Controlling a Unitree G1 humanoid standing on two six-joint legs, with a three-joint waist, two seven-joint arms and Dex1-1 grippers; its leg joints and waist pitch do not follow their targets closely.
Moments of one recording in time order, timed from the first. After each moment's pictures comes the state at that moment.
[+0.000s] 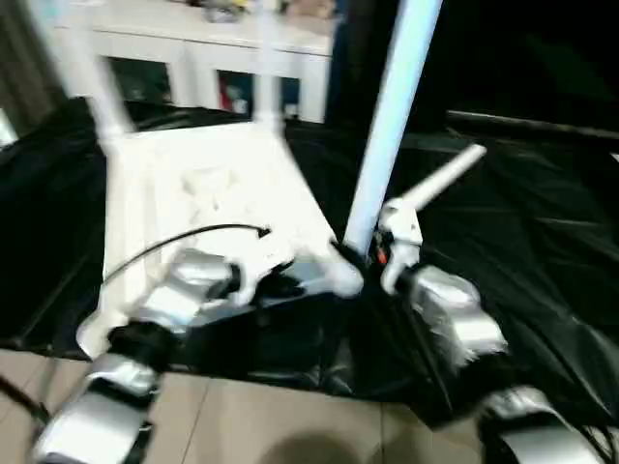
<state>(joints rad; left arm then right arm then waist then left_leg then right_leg) -0.70 0.26 -0.29 0.76 0.06 0.22 -0.87 -0.64 -0.04 0.02 0.87 0.16 -0.05 0.33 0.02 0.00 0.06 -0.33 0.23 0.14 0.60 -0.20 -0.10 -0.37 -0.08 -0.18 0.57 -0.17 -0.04</state>
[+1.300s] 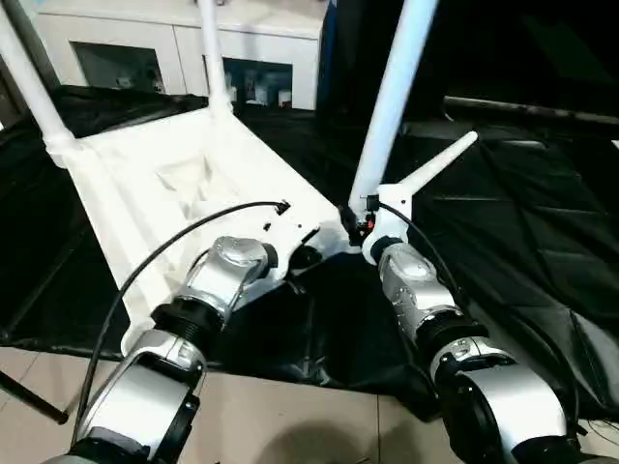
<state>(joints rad) -0.76 0.19 -0.26 0.77 0.08 0.27 -0.69 -0.81 0.03 -0.08 1.14 0.14 -0.21 0.20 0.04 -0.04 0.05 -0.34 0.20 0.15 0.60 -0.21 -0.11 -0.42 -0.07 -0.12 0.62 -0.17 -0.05</state>
